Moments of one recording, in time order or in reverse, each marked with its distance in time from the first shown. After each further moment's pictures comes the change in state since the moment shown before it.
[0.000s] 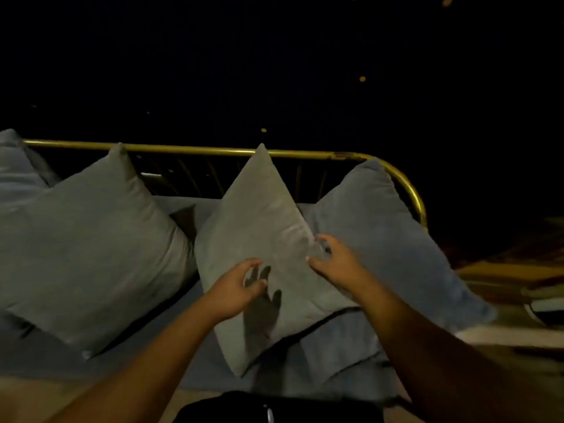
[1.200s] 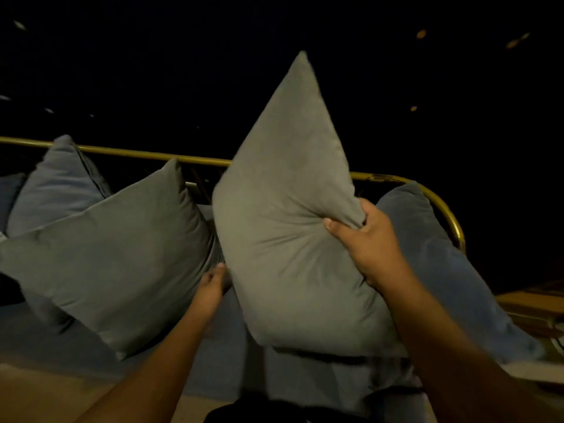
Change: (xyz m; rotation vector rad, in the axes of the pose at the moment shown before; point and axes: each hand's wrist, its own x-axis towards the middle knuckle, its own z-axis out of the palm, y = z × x) left_hand -0.003 -0.075 -0.085 -0.669 0.434 -0.364; right_hand -0.038 -0.165 -0.010 0.418 0.266 -0.317
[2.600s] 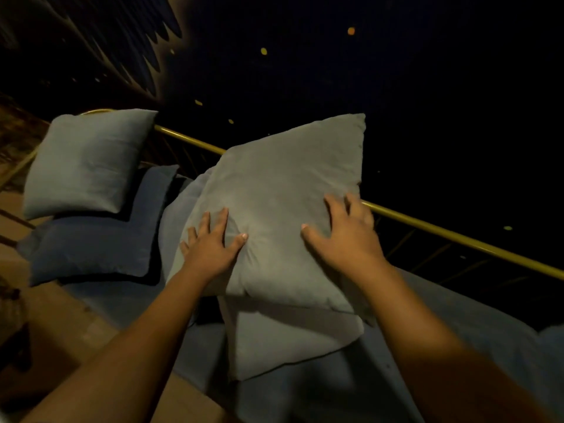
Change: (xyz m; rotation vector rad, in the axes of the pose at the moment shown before) left_hand 0.154 0.111 -0.355 0.866 0.347 0.262; right_hand 0.098 -0.081 0.405 -0.847 -0.359 -0.193
